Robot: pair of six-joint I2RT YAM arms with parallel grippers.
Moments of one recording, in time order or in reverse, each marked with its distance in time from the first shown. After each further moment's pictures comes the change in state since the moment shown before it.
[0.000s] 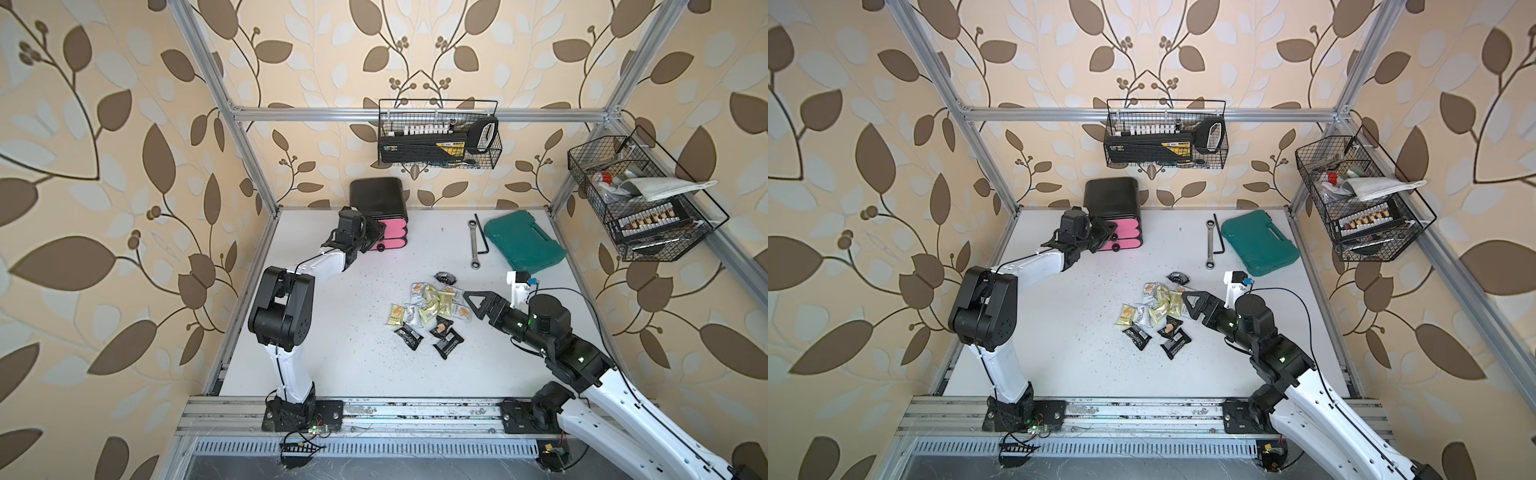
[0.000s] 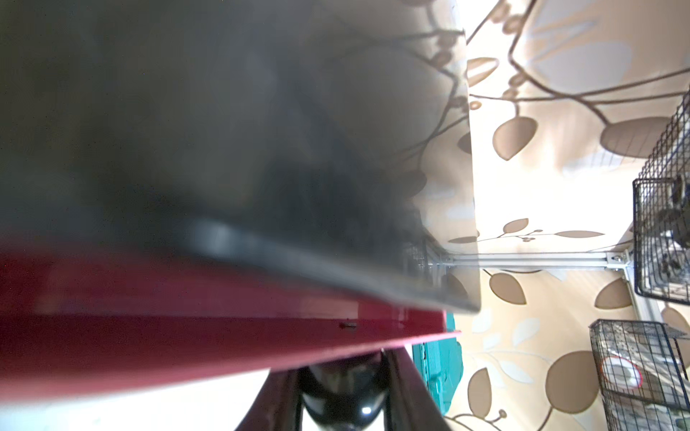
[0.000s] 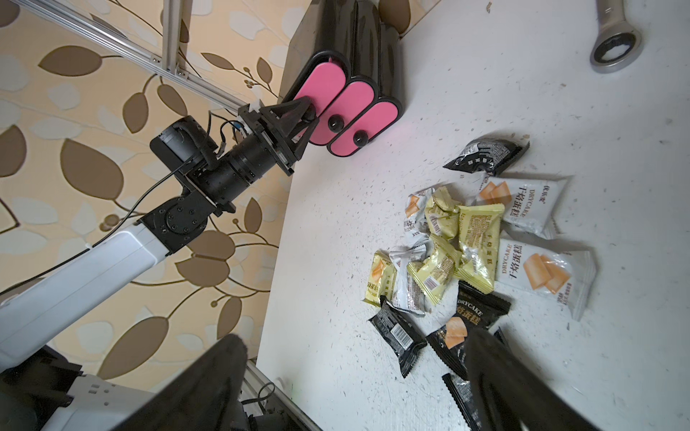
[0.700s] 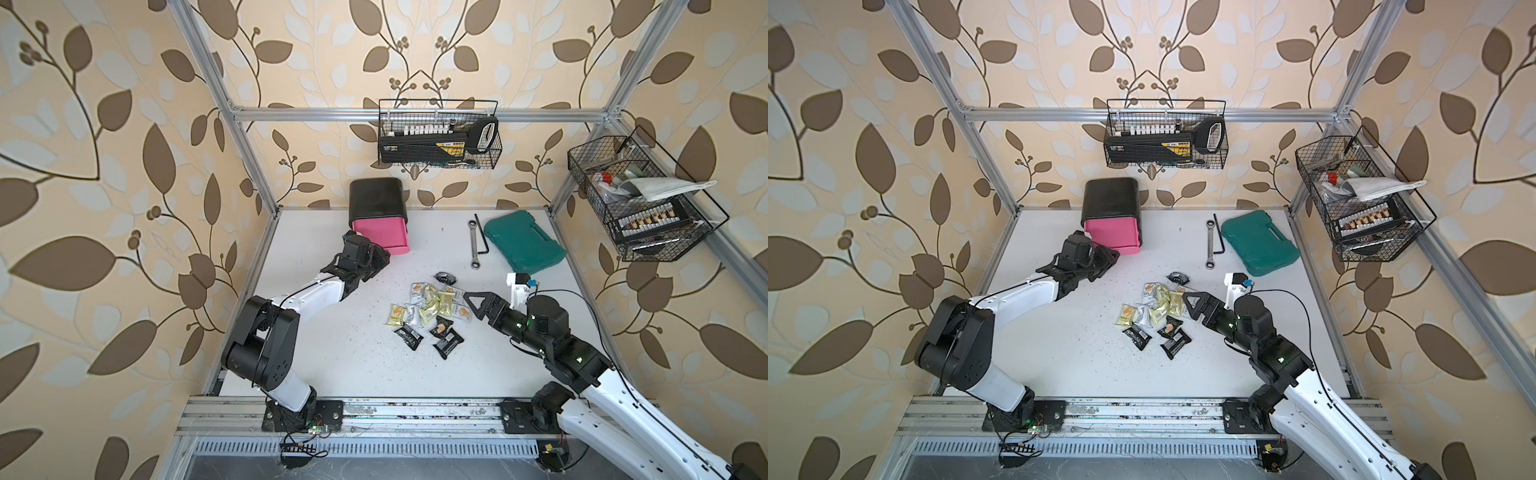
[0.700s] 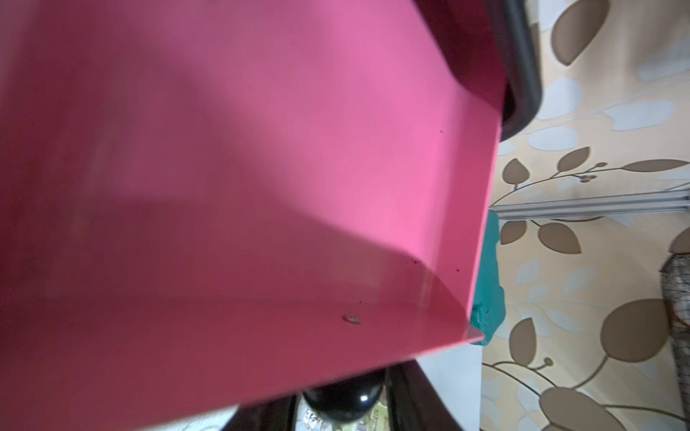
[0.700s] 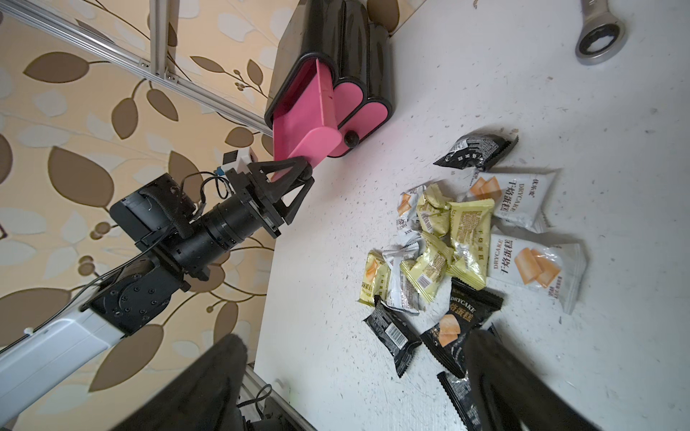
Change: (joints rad) left arm -0.128 -0.253 -0.274 -0.119 -0.139 0.017; right arm 0.000 0.001 -0.017 0.001 0.012 0.019
